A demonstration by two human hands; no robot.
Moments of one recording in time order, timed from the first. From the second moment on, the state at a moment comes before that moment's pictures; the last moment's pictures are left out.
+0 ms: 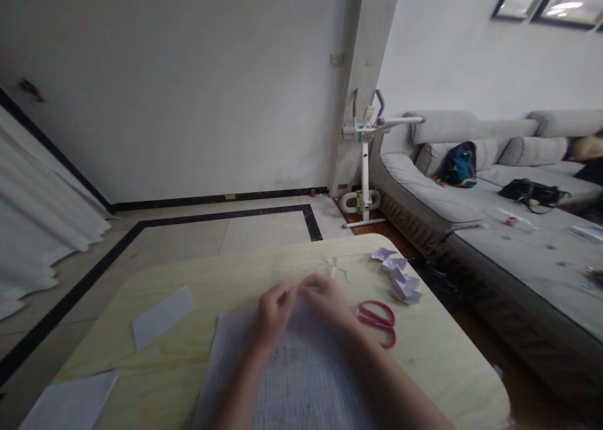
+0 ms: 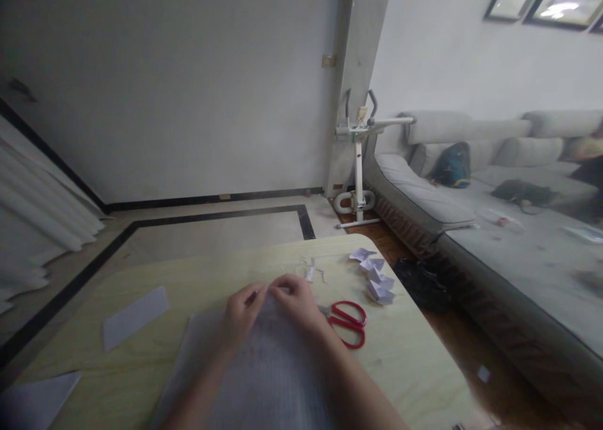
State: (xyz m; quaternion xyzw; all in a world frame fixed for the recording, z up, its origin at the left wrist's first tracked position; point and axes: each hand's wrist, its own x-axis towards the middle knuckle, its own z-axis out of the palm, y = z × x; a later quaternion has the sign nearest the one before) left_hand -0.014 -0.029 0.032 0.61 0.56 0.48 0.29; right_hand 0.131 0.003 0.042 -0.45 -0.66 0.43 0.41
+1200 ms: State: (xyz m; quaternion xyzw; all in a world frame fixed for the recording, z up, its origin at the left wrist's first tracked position) left_hand -0.014 -0.027 0.029 0.54 0.57 0.52 0.33; right_hand 0.131 0.004 0.040 -0.48 -0.61 0.43 0.47
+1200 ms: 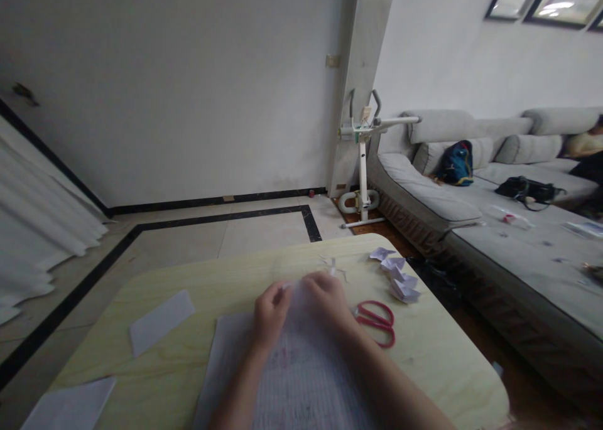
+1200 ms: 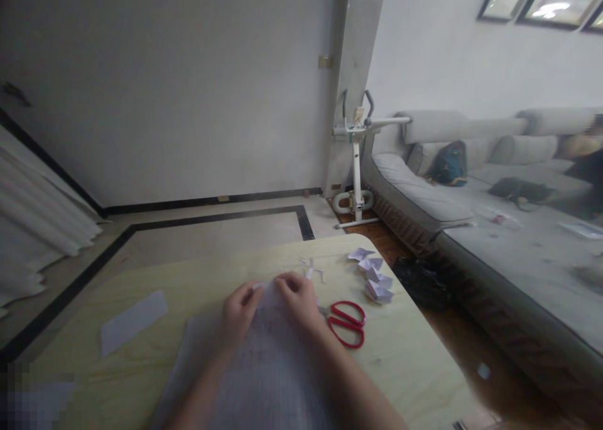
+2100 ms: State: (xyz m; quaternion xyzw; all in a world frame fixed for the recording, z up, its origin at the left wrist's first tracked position) left_hand -0.007 -0.033 0.037 0.48 0.39 0.52 0.59; right_hand 0.130 0.001 0.039 -0.37 -0.56 0.56 0.47
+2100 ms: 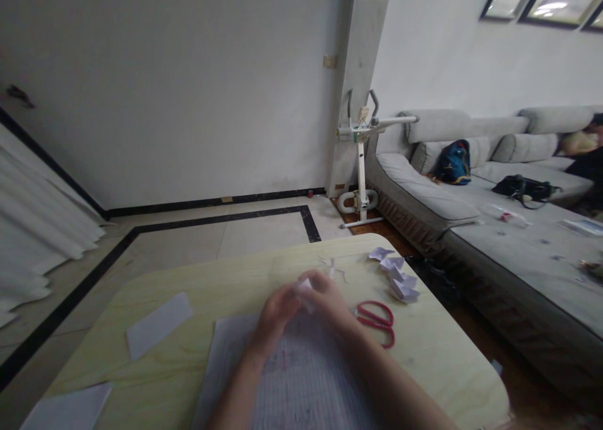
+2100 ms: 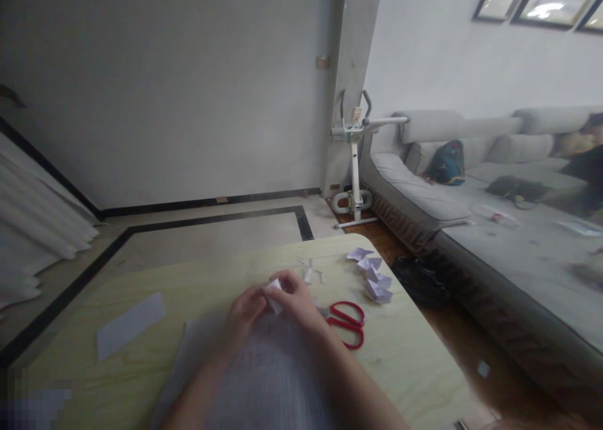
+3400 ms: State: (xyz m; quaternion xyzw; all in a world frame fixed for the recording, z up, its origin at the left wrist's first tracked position) left_hand -0.010 -0.030 0.036 0.55 0.55 0.49 0.39; right_hand 0.128 0.004 0.043 -0.47 -0.58 0.49 0.45
